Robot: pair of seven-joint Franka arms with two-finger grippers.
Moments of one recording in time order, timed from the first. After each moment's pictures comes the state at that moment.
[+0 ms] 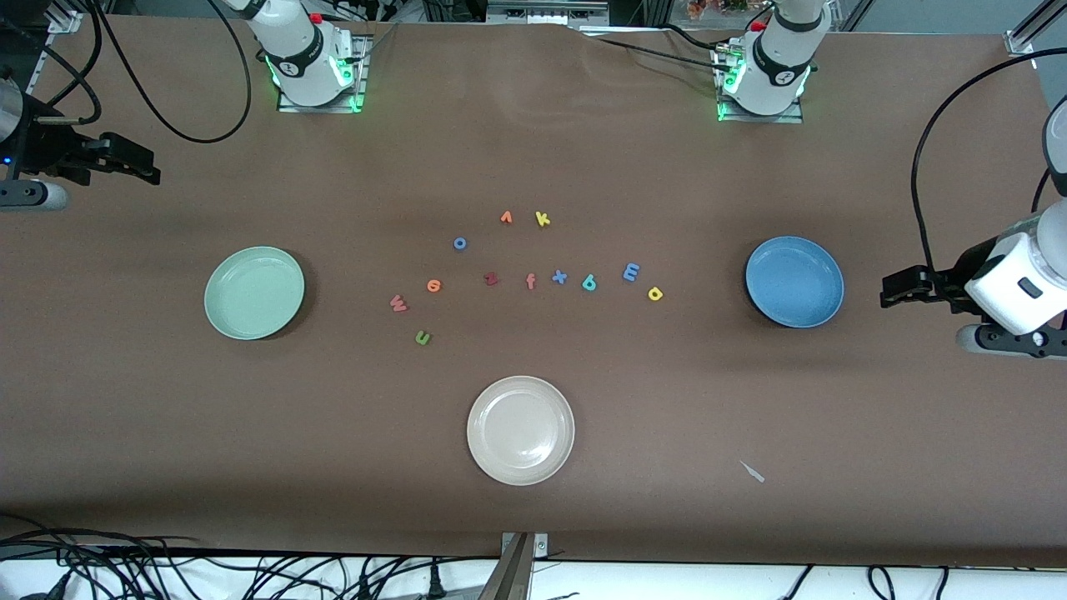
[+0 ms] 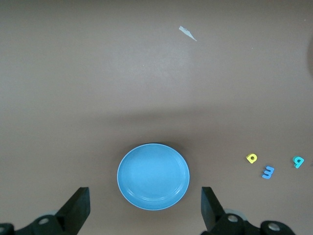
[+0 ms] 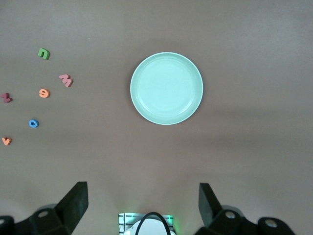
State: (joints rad) left arm 0.34 0.40 -0.46 -1.30 0.16 1.57 -0.04; right arm 0.02 -0.02 -0.03 -1.67 0.00 1.49 -0.04
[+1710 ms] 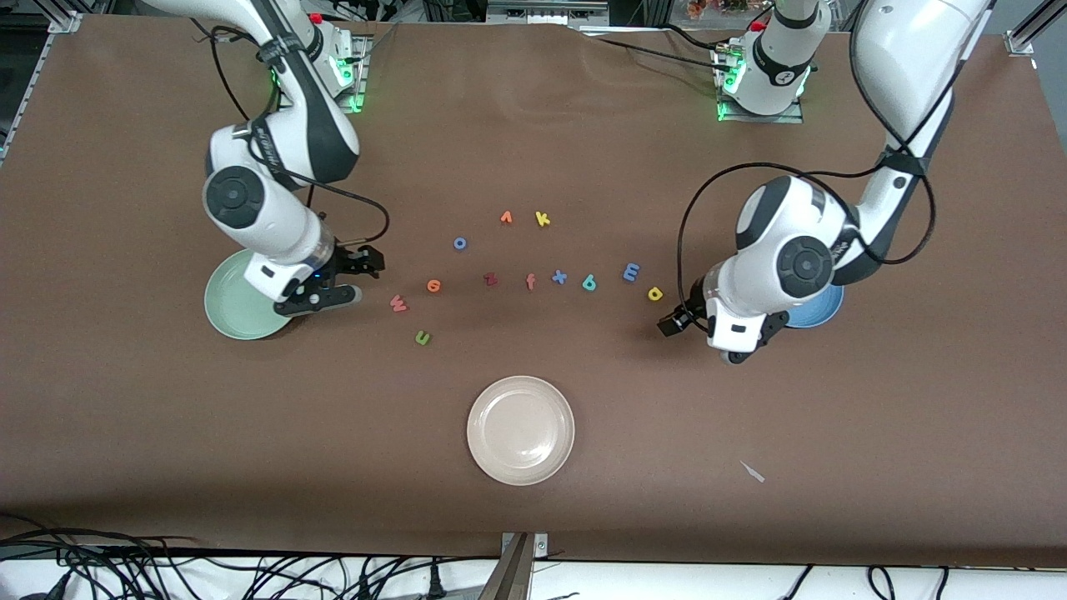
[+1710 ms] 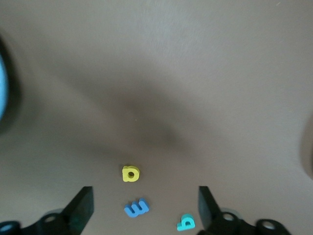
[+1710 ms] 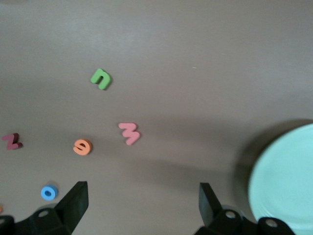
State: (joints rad) left arm 0.06 0.53 -0.47 -1.78 0.03 2.17 -1.08; right arm 0.37 0.29 -0.01 -2.01 0.06 2.26 0.11
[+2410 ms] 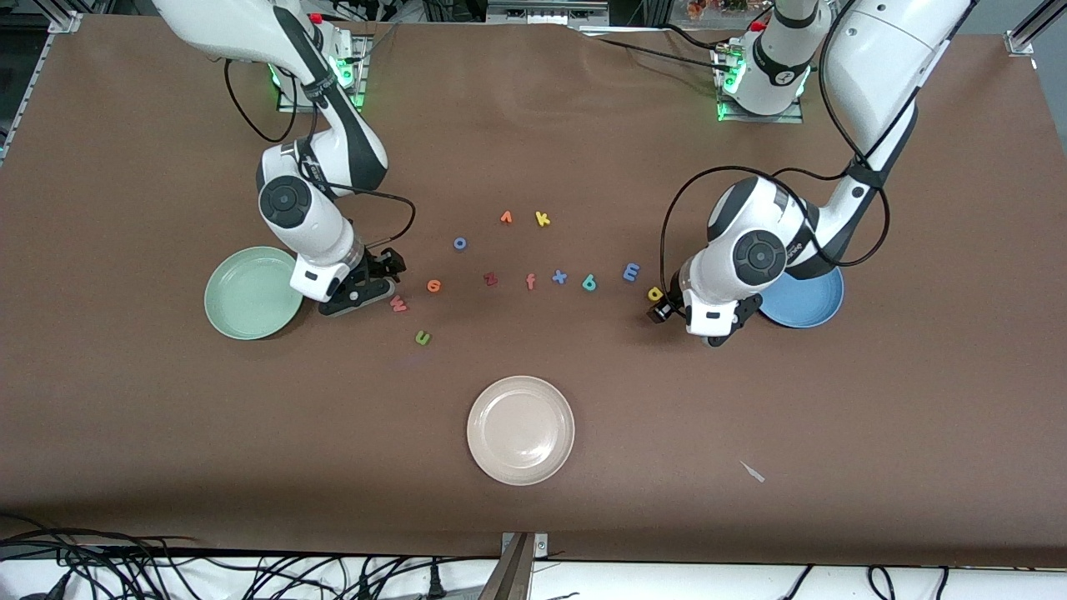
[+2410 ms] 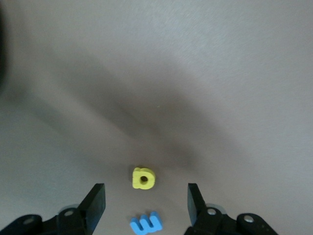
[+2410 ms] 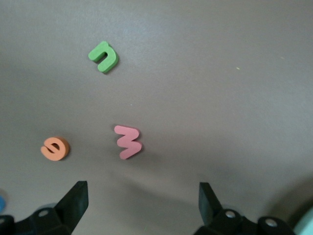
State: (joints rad) left arm 0.04 0.56 -0.47 -1.89 0.09 2.27 -1.22; right arm 0.39 0.39 -0.01 -2.15 0.06 2.57 -0.11
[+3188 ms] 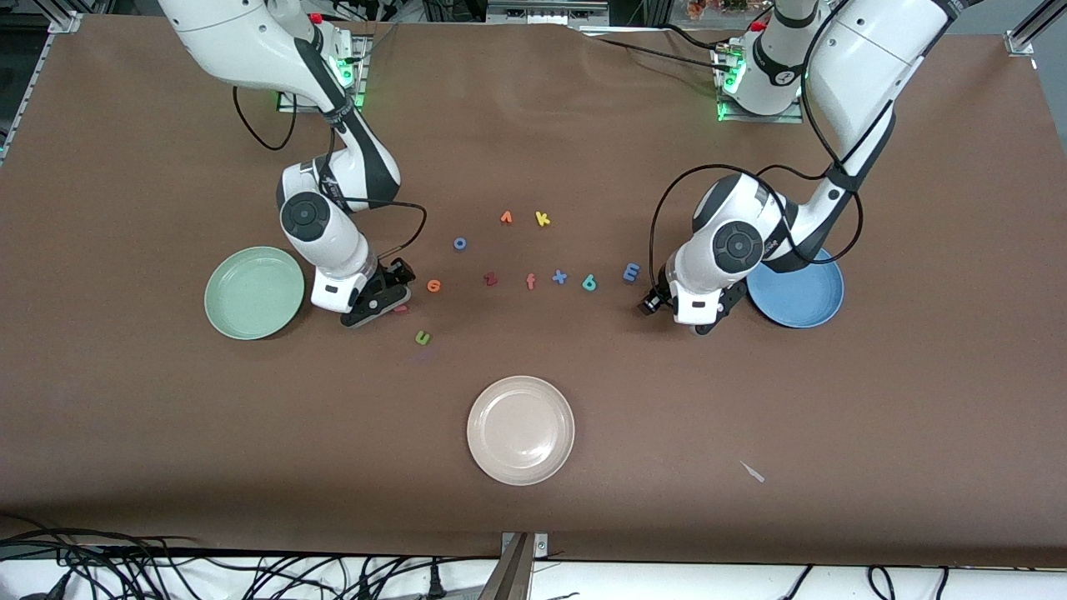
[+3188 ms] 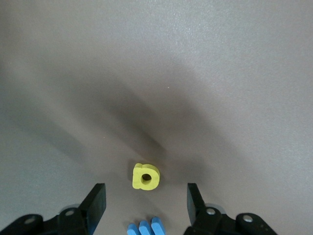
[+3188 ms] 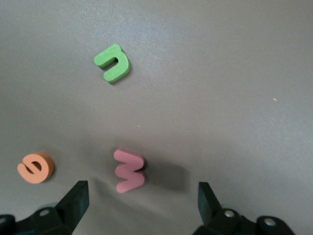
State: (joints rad) left arm 0.02 0.58 -0.47 -1.97 0.11 2.38 -1.29; right arm 0.41 0.50 -0.01 -2.11 0.06 2.66 -0.19
